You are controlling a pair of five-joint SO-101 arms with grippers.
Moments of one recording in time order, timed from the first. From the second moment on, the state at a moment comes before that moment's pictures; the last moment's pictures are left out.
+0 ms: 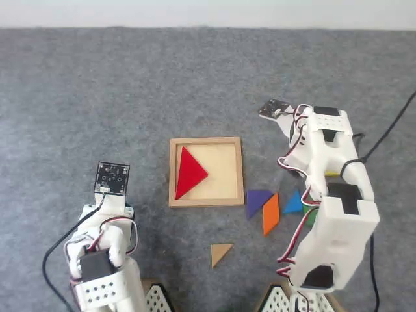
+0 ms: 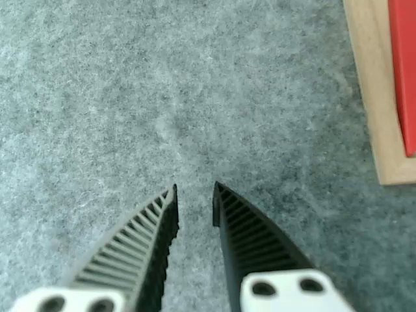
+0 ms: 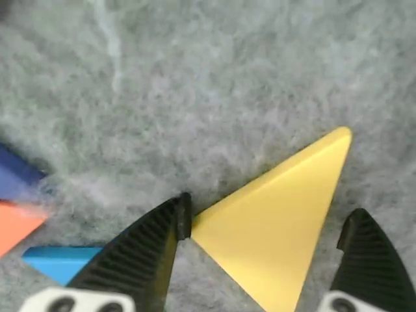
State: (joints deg) left arm -22.4 -103.7 96.9 72.6 -16.2; right arm 1.1 24.1 7.2 68.1 53.3
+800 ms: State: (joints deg) left arm -22.4 -103.7 96.9 72.6 -16.2; right arm 1.3 24.8 1.5 79.6 59.0
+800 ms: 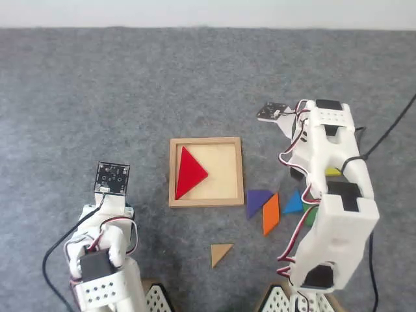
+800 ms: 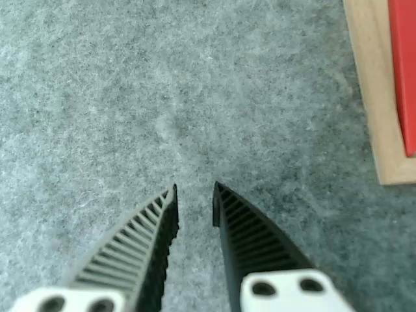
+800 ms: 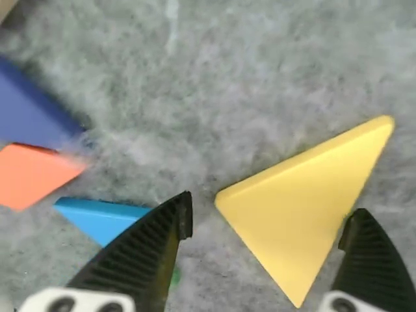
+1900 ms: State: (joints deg) left arm -22.4 -103.7 96.9 72.6 -16.2; right arm 3.5 29.1 -0.3 78.3 61.5
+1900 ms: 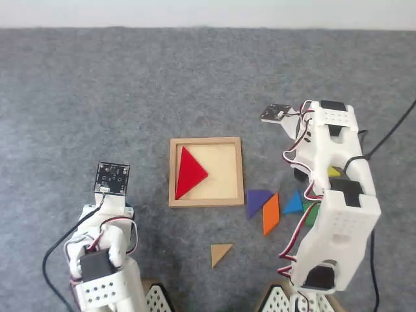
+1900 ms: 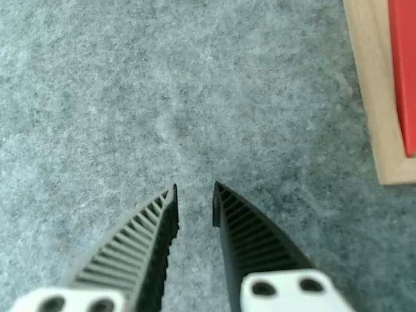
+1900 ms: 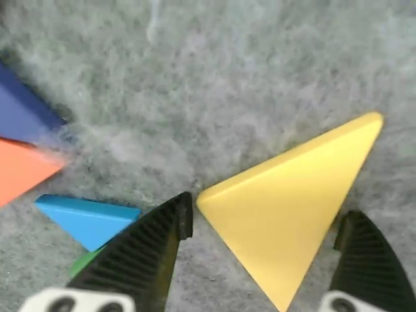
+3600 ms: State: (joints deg) left arm -22.4 -103.7 96.9 72.6 -16.2; right arm -2.2 32.4 -6.1 79.3 29.4
